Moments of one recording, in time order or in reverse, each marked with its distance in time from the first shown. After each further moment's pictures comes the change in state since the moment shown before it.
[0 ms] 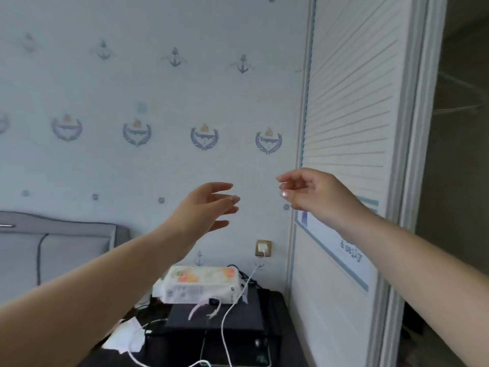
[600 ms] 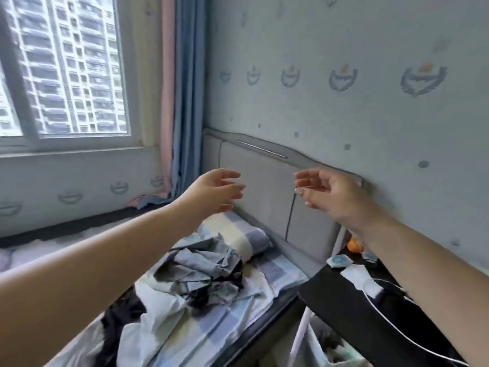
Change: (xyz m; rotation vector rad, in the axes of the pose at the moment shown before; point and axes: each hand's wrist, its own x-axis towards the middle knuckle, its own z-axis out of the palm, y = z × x) left_hand -0.314 0.009 -0.394 0.274 0.762 -0.279; right_hand -0.055 -0.170 0.460 0.444 -0.688 -0.134
